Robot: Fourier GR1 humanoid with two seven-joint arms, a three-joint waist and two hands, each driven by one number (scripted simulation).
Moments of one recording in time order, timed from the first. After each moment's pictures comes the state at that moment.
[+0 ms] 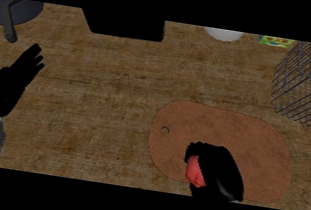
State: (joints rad) left arm -0.19 0.29 0.18 -1.40 0.07 -0.07 0.23; right arm 0.06 -0.06 0.42 -1.64 1.12 0.21 0.20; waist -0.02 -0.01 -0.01
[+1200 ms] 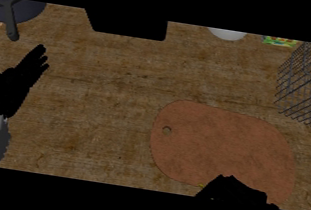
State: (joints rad) left arm -0.19 0.26 0.17 -1.43 0.06 -0.06 0.25; right arm 0.30 0.00 0.61 -2.35 0.96 0.05 0.44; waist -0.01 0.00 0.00
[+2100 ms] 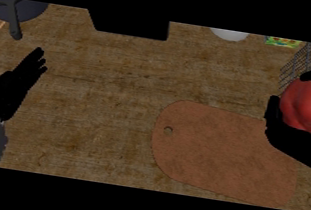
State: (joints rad) left arm -0.17 0.27 0.18 -1.42 0.06 -0.09 0.22; right arm -0.52 -0.09 -0.02 -2.21 0.86 0.30 0.82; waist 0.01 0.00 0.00
